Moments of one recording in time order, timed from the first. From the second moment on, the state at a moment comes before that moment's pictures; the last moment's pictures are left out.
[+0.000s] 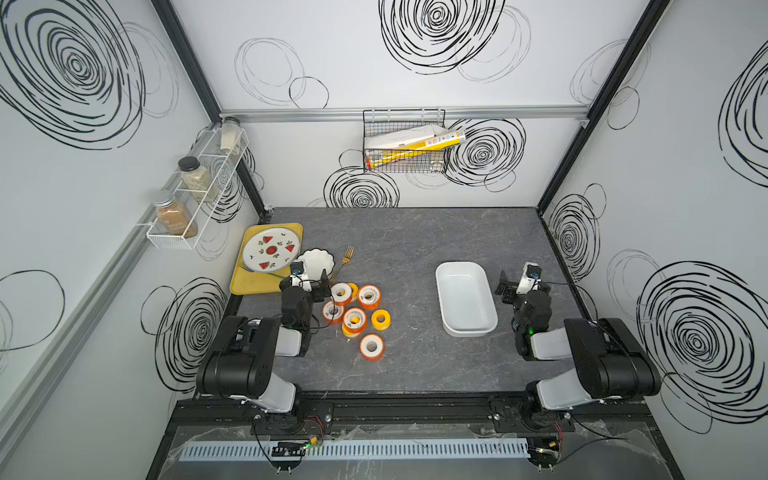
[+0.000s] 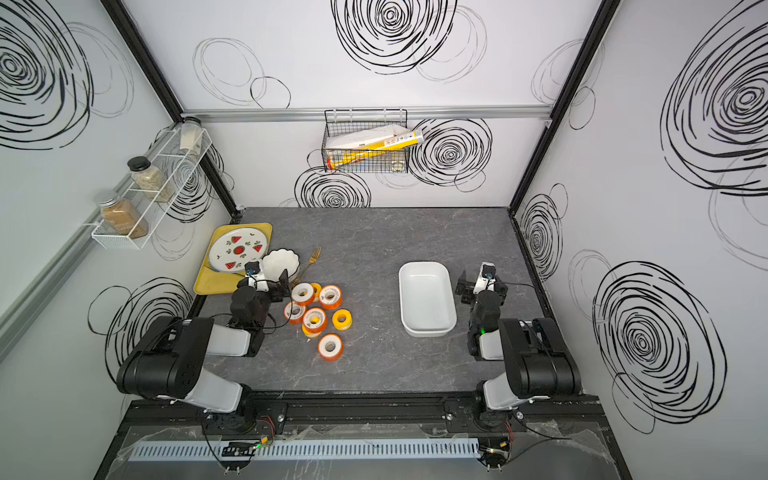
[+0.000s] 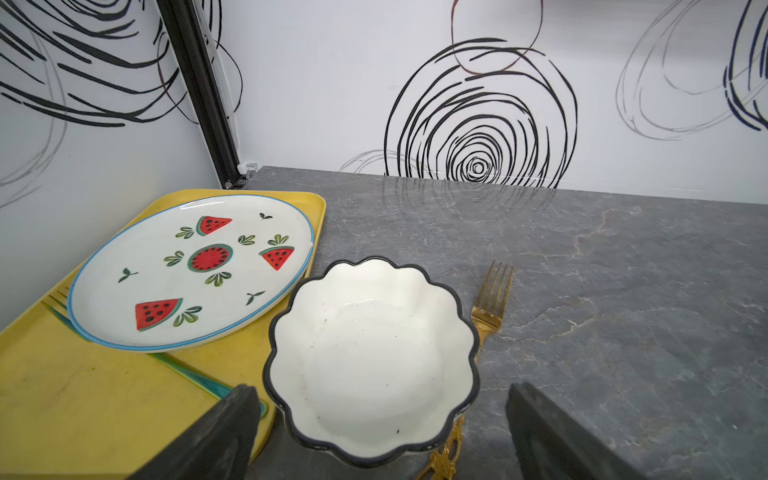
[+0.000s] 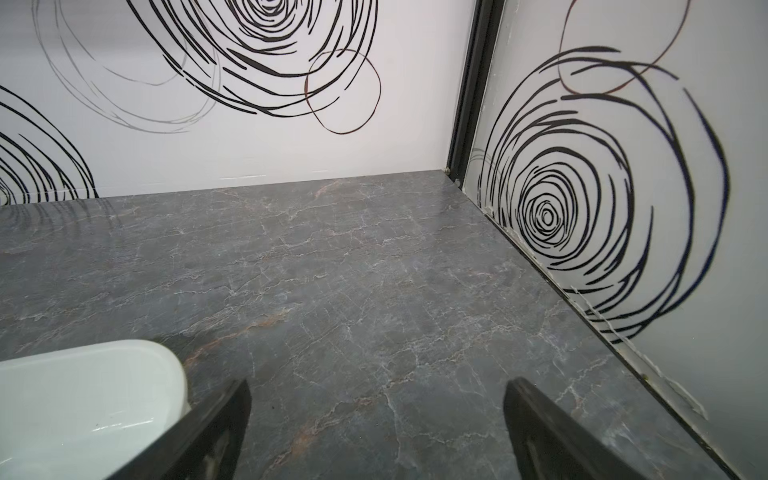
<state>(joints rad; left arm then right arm) 0.00 1.54 0.25 1.08 -0.09 -0.07 0.04 1.49 0.18 1.14 0.24 0.06</state>
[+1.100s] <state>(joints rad) -0.09 1.27 0.44 0.65 -0.20 -0.16 0.05 1.22 0.54 0.65 0.24 0.11</state>
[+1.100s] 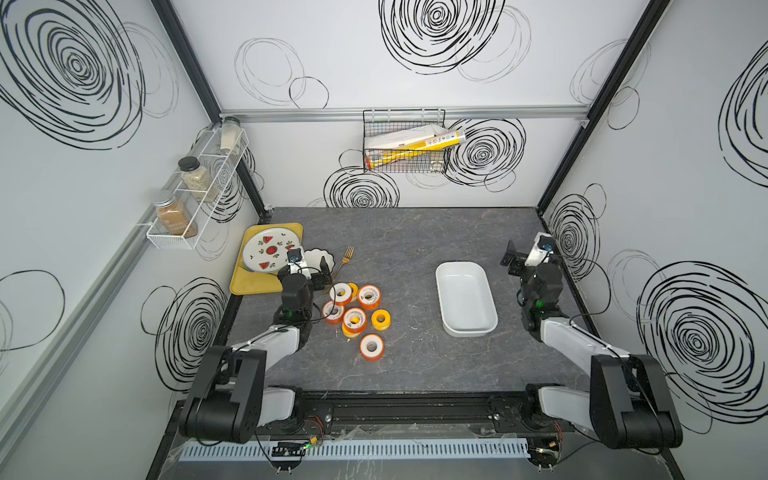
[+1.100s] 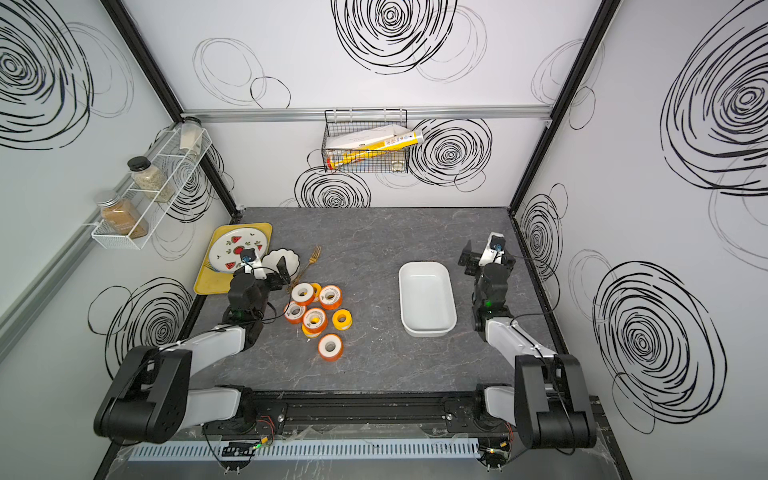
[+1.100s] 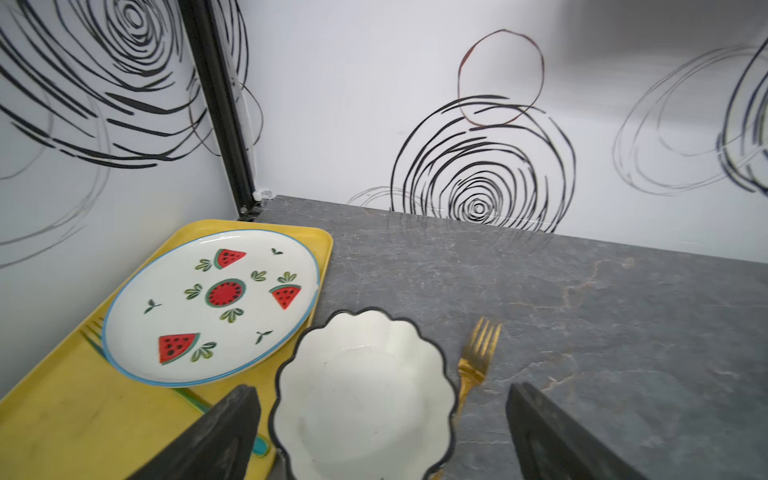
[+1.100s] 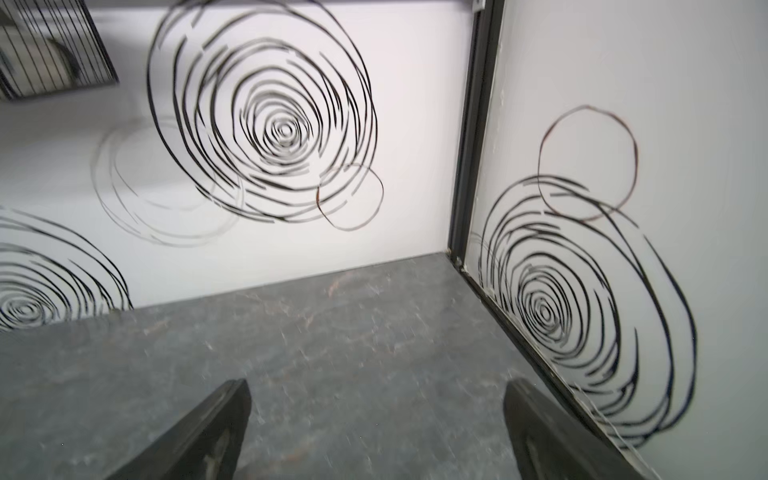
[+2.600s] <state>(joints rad) -0.08 0.87 0.81 -0.53 0.08 -0.39 0.14 1.32 0.59 -0.03 -0.03 0.31</state>
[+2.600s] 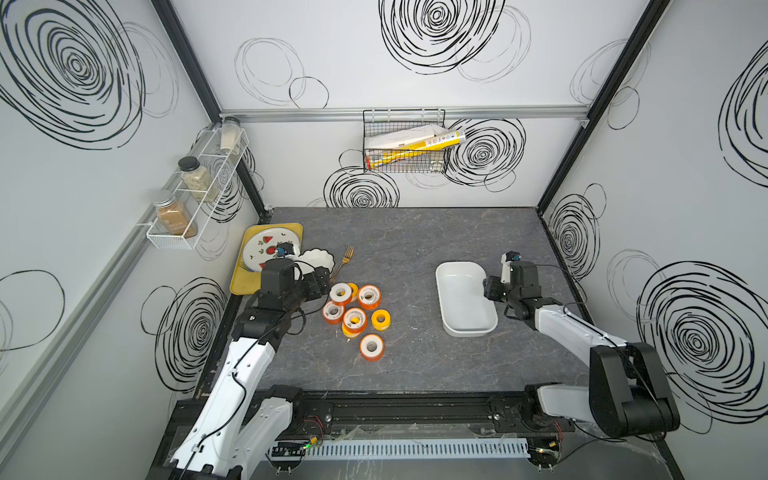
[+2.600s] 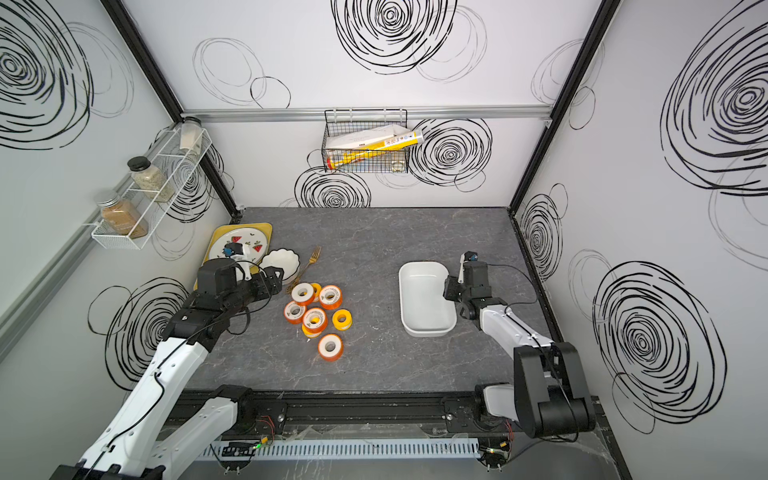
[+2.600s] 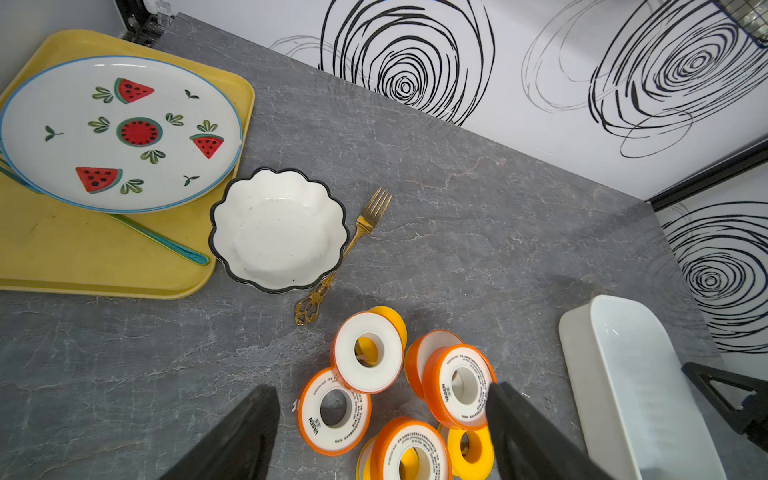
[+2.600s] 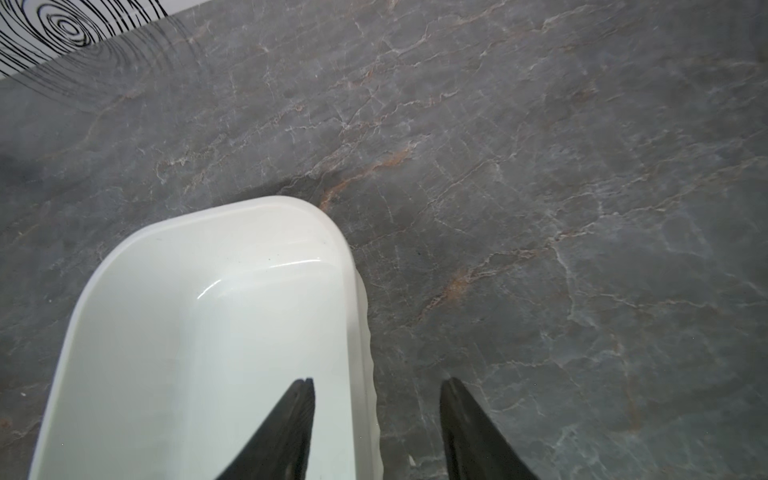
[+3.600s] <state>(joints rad) -0.06 0.88 0.81 -0.53 0.09 -0.38 0.31 1.46 0.67 -0.09 -0.02 0.33</state>
